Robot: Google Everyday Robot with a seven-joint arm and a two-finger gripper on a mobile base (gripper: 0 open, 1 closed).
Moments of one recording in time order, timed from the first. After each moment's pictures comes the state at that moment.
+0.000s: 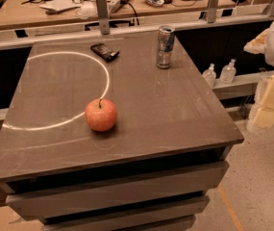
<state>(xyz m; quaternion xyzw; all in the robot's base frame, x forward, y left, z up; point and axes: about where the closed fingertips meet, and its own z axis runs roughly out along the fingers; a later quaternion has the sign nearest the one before) 0.438 -0.216 0.980 -0.60 0.78 -0.04 0.17</state>
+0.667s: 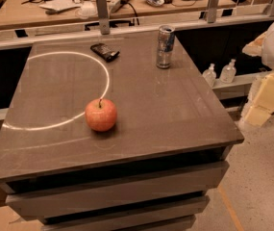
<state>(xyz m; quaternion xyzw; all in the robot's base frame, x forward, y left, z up) 0.449 -0.214 0.972 -0.58 0.79 -0.02 0.19</state>
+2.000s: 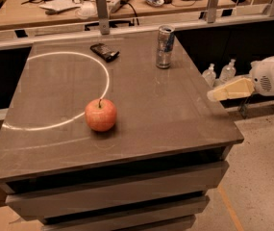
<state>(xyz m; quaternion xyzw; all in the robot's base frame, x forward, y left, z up) 0.594 -0.267 0.884 -0.29 0.85 0.08 0.43</state>
